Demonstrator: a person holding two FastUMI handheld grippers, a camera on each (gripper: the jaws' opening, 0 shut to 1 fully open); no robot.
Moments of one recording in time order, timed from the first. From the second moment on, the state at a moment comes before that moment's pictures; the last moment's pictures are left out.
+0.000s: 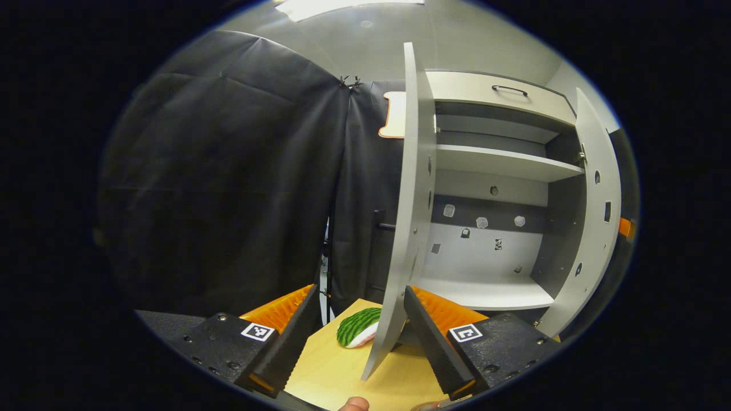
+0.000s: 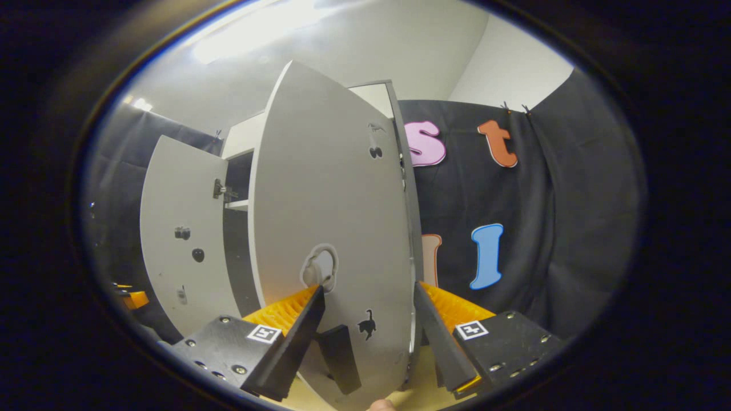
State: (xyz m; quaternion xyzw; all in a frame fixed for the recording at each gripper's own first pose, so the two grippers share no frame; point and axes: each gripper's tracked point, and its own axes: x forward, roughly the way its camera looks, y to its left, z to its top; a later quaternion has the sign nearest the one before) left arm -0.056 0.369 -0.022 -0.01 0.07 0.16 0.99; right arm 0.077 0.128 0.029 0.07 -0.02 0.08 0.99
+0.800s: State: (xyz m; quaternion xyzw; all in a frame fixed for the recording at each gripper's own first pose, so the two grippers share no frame) left arm -0.026 0.423 -0.039 -0.03 0.08 0.15 0.98; right arm 0.093 0.230 0.019 0.08 -0.01 0.13 0.99
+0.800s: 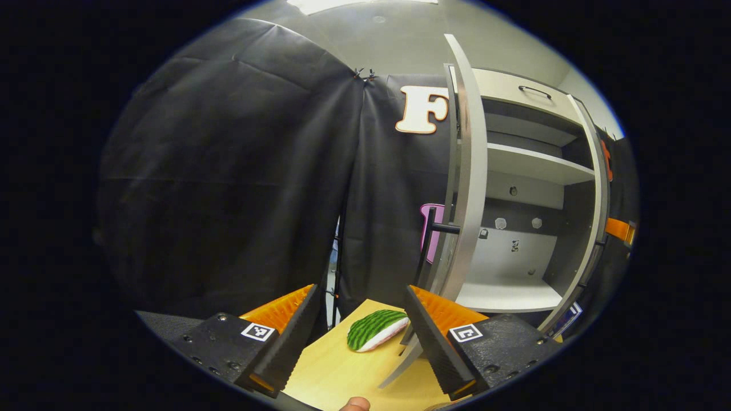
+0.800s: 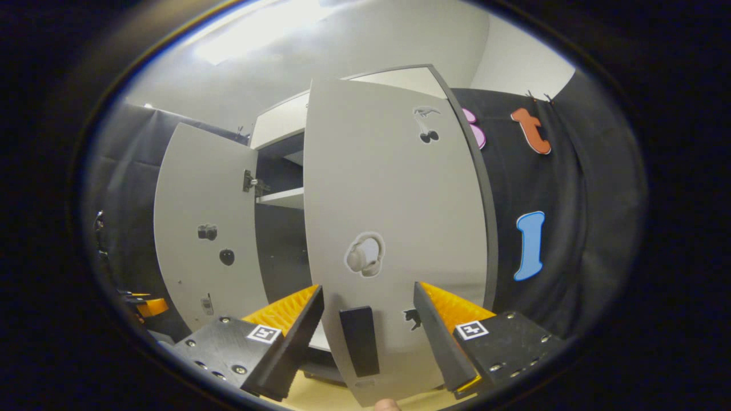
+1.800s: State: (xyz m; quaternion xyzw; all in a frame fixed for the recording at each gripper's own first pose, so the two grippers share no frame) left arm 0.012 0.410 -0.054 -0.04 0.09 0.05 0.99; right arm 0.077 0.223 0.004 0.04 0.01 0.07 1.00
